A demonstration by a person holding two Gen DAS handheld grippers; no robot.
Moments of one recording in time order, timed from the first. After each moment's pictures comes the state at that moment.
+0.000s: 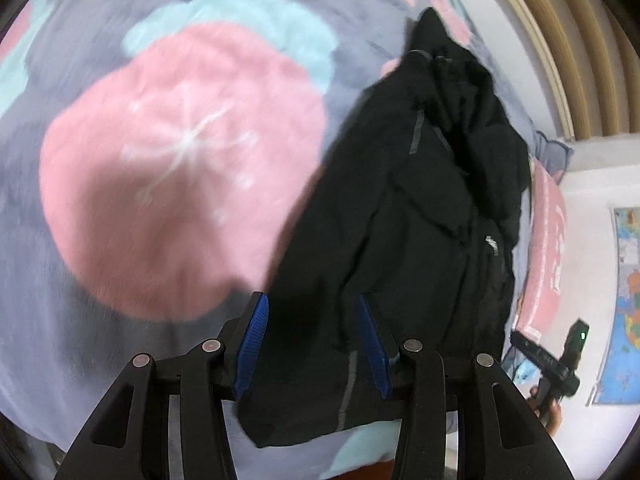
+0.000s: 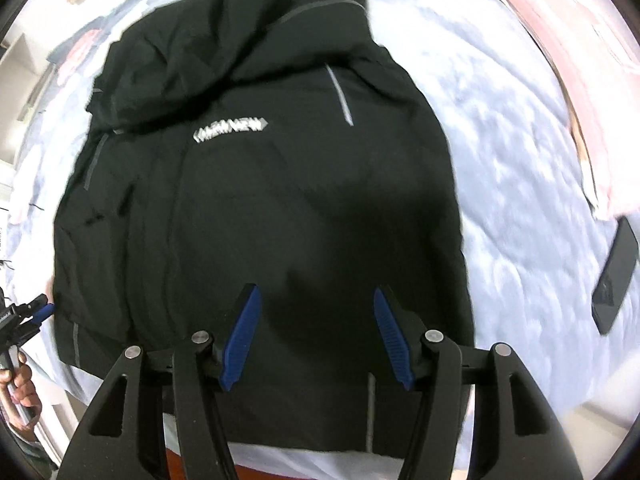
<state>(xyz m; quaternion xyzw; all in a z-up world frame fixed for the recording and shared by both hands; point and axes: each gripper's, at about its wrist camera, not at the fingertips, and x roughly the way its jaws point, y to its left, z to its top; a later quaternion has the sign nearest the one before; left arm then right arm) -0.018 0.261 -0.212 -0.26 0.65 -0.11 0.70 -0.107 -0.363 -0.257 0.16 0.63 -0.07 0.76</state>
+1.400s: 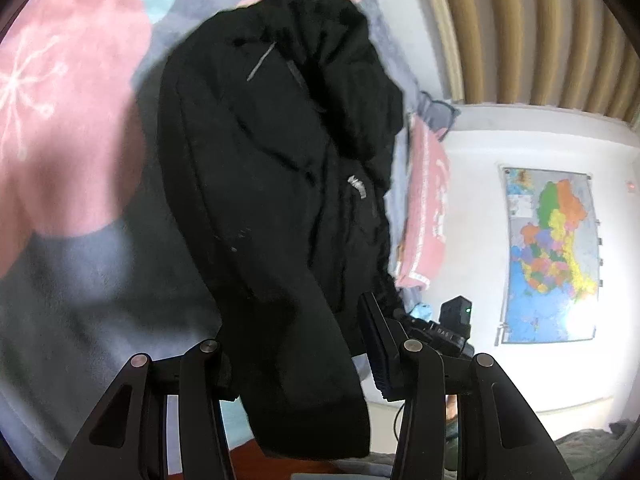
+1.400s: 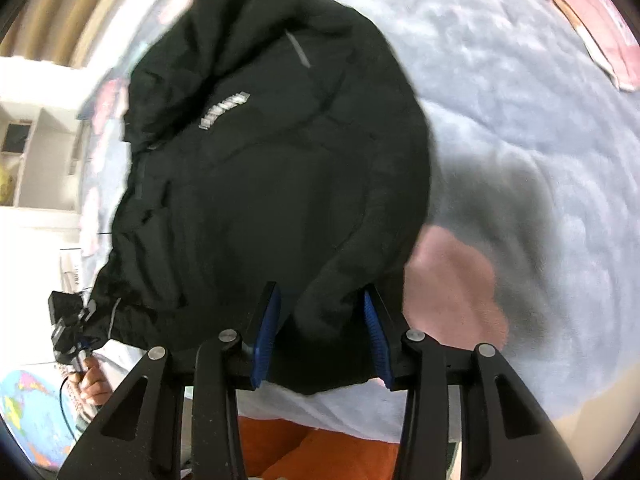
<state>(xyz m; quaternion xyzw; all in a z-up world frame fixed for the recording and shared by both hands) -0.041 0.203 -0.211 -0.36 0.63 -0.32 0.61 -0.185 -0.410 -0.276 0.34 0.62 -0.01 0.71</state>
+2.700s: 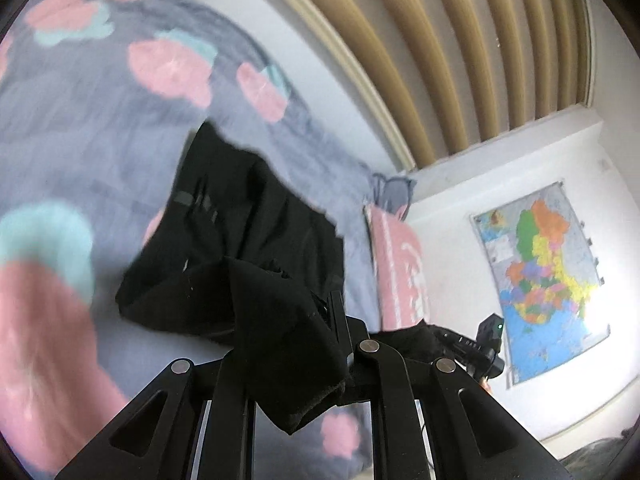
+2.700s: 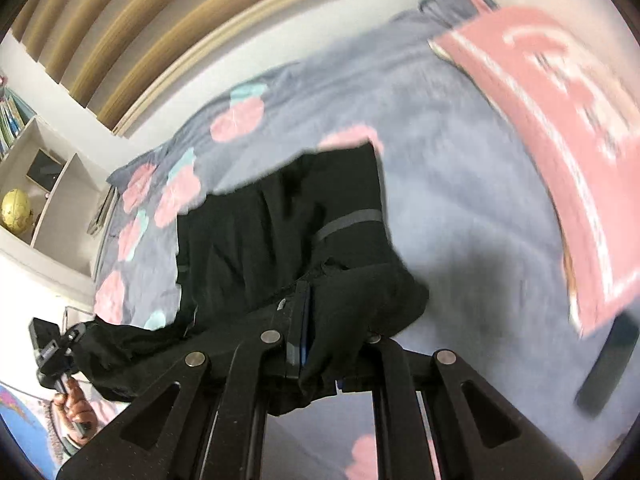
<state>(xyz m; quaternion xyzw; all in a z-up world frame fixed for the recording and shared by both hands) 0.108 0.190 -0.066 -0.34 0.47 -0.34 0.74 -0.023 -0.464 -0.086 0.27 0.46 -0.03 0.85</state>
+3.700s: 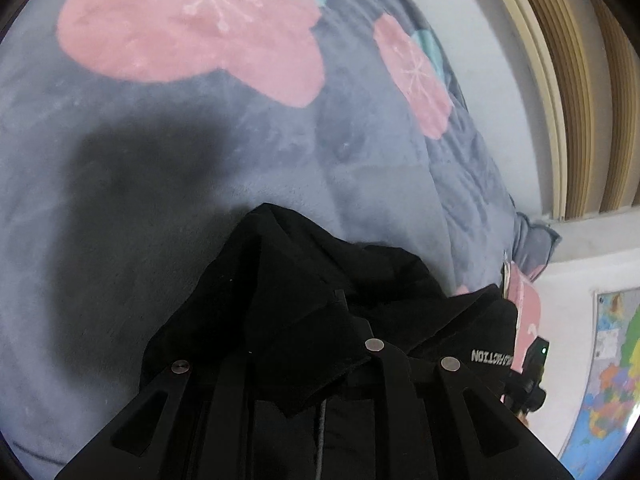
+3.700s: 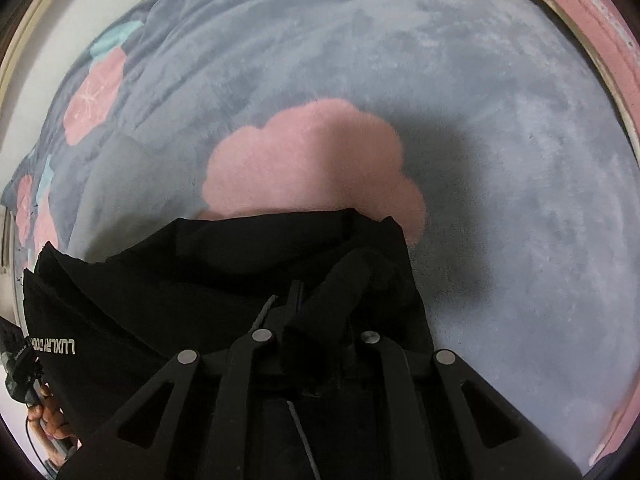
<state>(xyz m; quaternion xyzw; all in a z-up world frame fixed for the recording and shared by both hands) 0.414 0.077 -0.271 -0.29 0.60 -0.18 0.73 0.282 -0.517 -0.311 0.26 0.61 -0.10 0.74</state>
